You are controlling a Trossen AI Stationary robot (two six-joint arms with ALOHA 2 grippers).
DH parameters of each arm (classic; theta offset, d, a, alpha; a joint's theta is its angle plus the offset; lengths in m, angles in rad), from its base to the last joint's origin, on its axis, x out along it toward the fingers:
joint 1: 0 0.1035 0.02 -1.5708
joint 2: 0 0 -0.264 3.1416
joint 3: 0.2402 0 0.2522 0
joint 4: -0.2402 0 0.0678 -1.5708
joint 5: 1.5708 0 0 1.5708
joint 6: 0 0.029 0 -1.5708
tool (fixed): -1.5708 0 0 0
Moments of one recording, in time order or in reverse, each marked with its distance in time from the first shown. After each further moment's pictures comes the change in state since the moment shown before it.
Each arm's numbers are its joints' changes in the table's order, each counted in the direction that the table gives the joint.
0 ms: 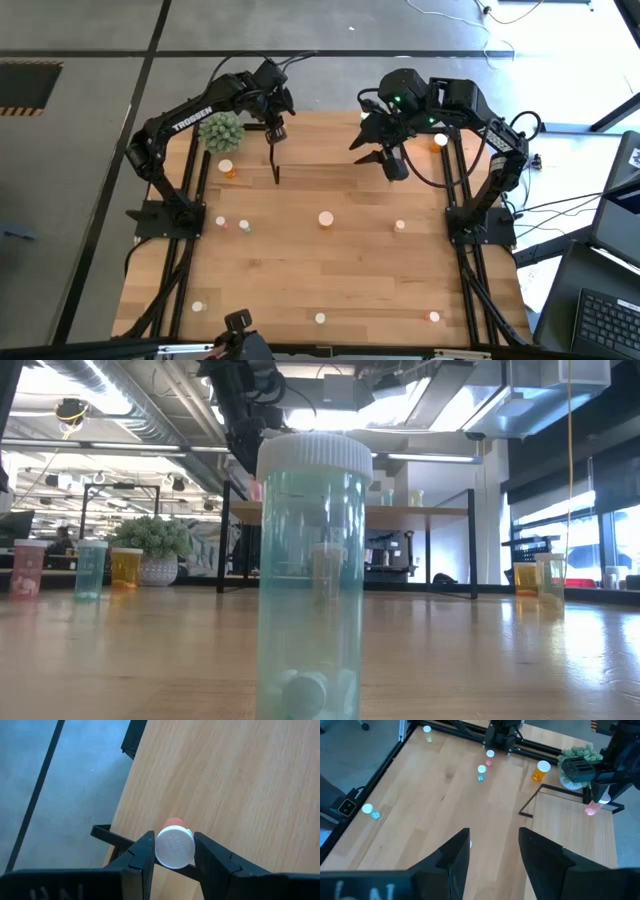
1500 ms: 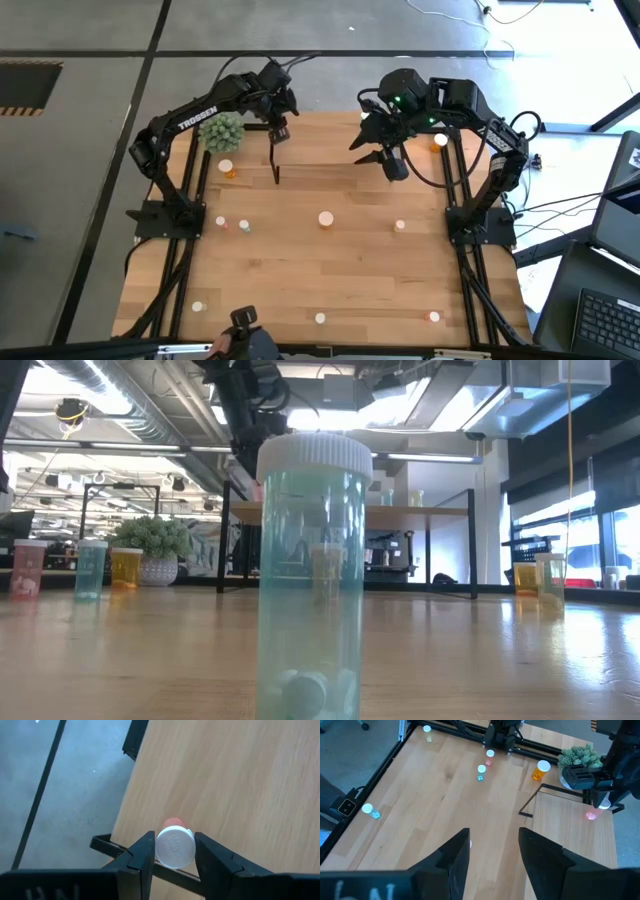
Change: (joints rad) left arm 0.001 0.034 0.000 0.040 0.011 0.018; right arm 0.000 0.000 0.000 -0.001 -0.001 0.000
